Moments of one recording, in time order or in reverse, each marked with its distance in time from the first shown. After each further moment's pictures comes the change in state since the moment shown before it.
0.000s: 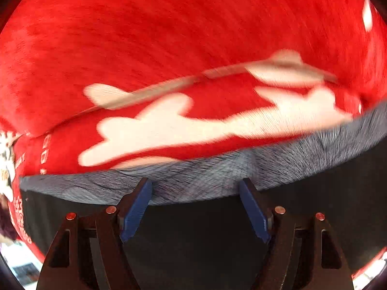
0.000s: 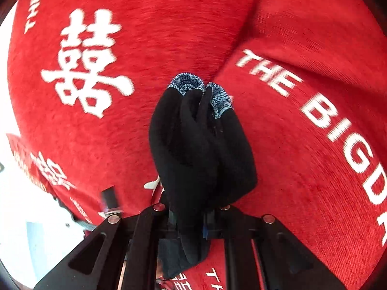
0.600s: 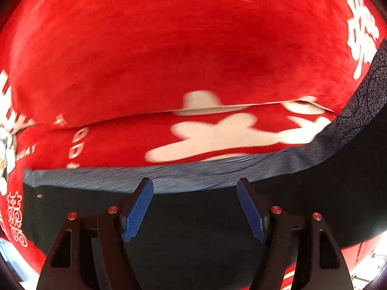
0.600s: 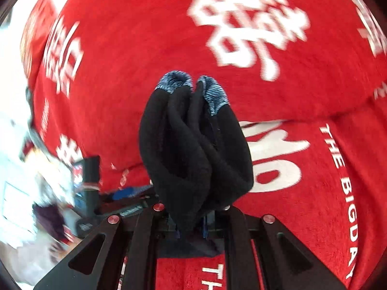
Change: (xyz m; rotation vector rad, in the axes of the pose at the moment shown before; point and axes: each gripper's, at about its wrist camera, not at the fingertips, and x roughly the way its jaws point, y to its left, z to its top) left arm -0.056 0.165 -0.051 -0.114 -0.119 -0.125; right arm 0.043 0.187 -0.107 -0.702 0.021 -0.294
